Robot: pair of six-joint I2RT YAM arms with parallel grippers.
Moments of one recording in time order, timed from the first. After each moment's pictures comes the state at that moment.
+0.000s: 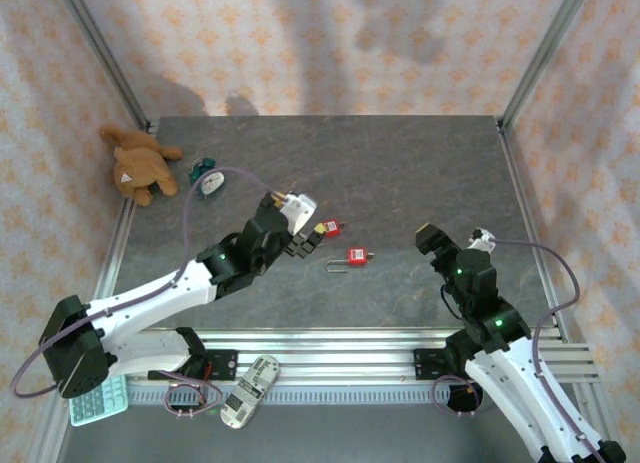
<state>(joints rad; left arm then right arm) -0.82 1.12 0.75 -0.06 -0.43 0.12 0.40 0.36 0.39 -0.44 0.27 0.94</state>
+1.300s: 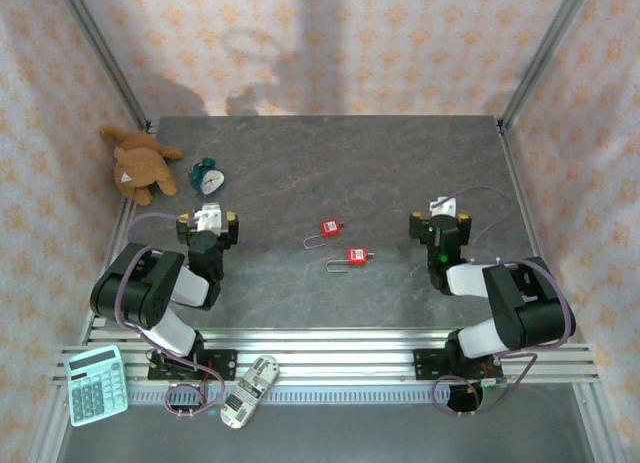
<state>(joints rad) -0.14 1.58 0.19 1.17 -0.46 0.11 0.18 1.44 0.32 0.68 0.39 0.01</state>
